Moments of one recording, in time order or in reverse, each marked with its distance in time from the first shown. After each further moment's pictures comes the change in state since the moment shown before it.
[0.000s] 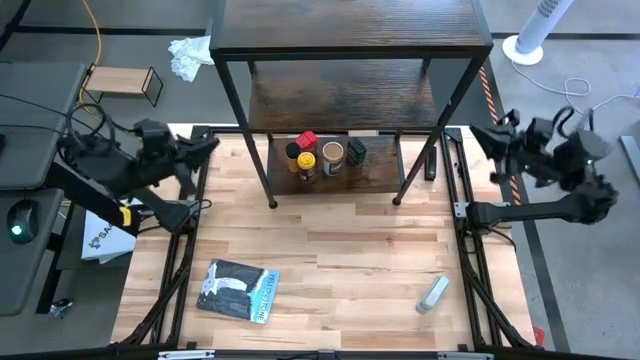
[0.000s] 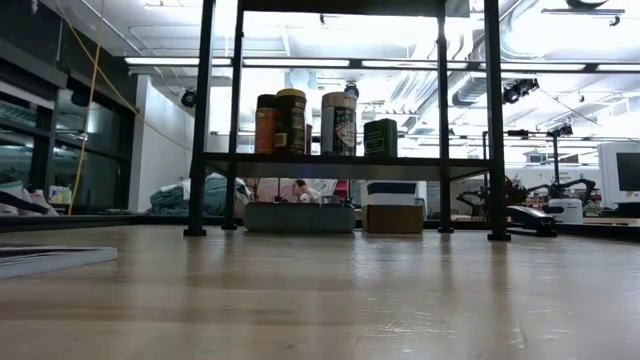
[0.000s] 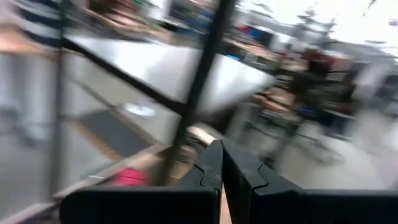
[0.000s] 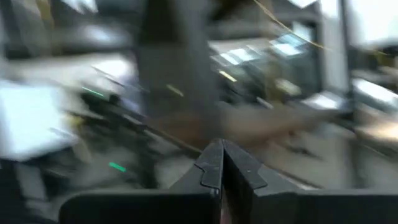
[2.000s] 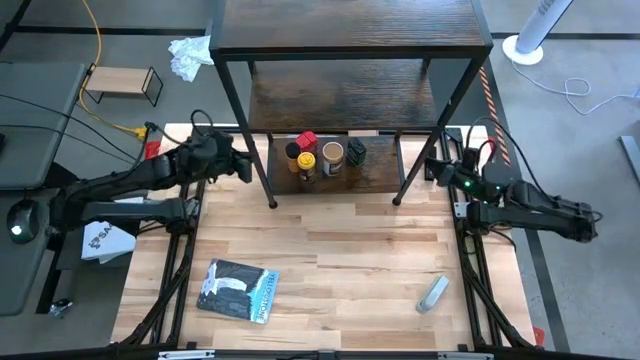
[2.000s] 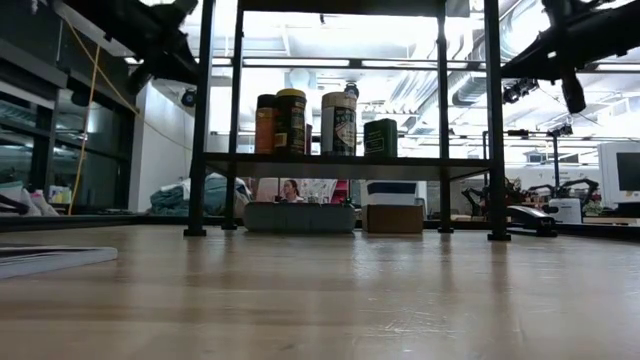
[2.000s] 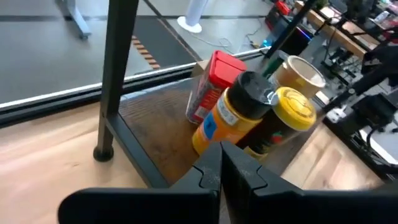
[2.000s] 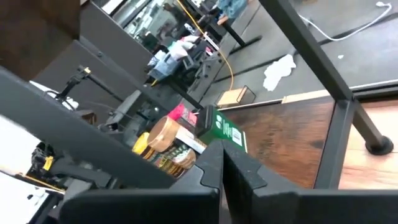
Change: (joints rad) left arm 0.940 -0.104 -0.707 0.320 0.961 -0.086; right arm -0.183 -0.187 -0.640 0.085 0.014 0.783
